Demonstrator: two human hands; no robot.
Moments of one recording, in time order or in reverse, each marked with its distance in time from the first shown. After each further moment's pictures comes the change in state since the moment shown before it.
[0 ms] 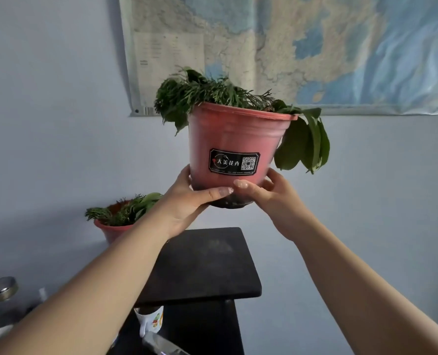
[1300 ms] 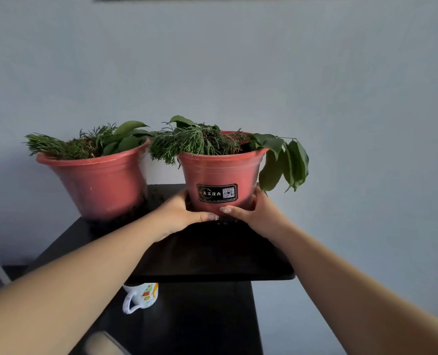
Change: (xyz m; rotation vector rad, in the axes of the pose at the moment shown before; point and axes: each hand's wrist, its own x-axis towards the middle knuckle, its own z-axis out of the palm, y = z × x) left_hand 0.056 -0.234 -0.101 0.631 0.046 -0.301; right_hand 0.061 0.260 0.012 -0.333 -0.158 0.267
